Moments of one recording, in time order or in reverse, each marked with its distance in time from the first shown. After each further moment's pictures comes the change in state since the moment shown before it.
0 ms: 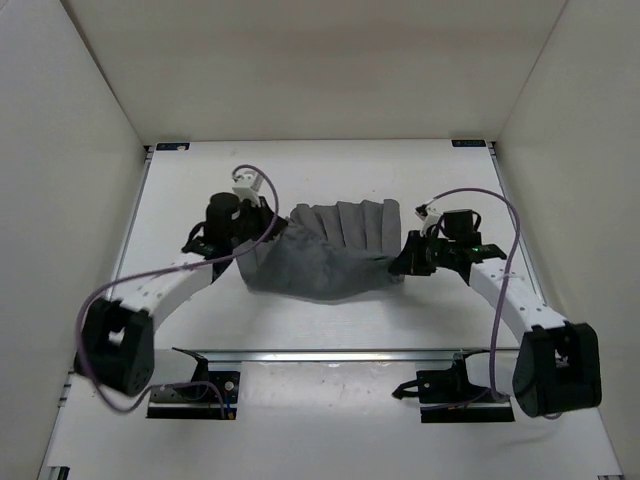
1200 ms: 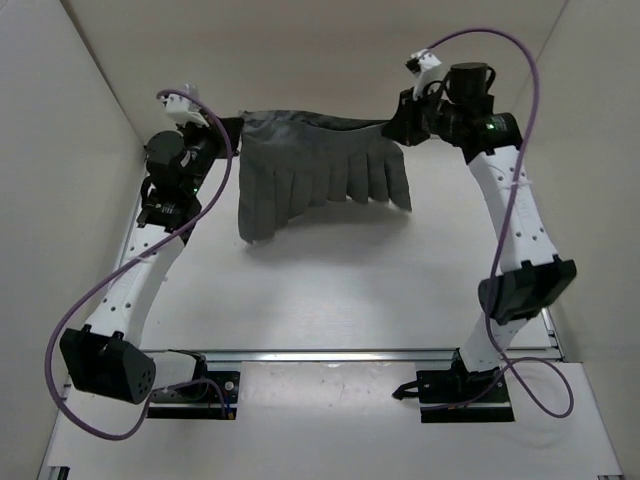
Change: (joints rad) left arm 0.151 -0.131 0.492 -0.045 -0.197 0.024; right arm 0.049 0.537 1.407 -0.417 0.070 -0.328
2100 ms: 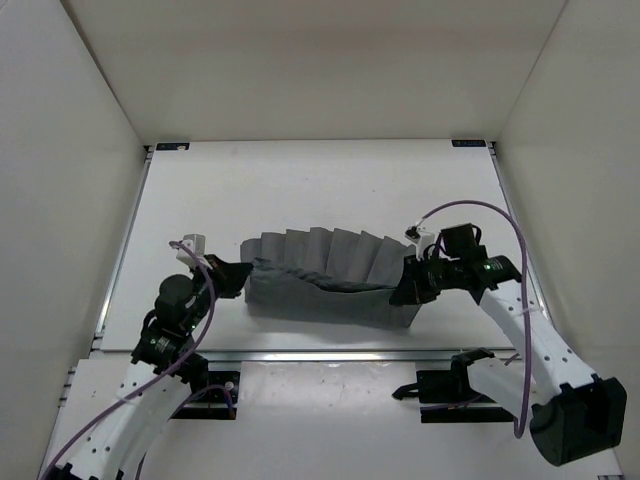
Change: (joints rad) left arm -0.165 -0.948 -0.926 -0.288 -0.040 -0.232; right arm 0.059 -0.831 -1.369 0.021 -0.135 0.181
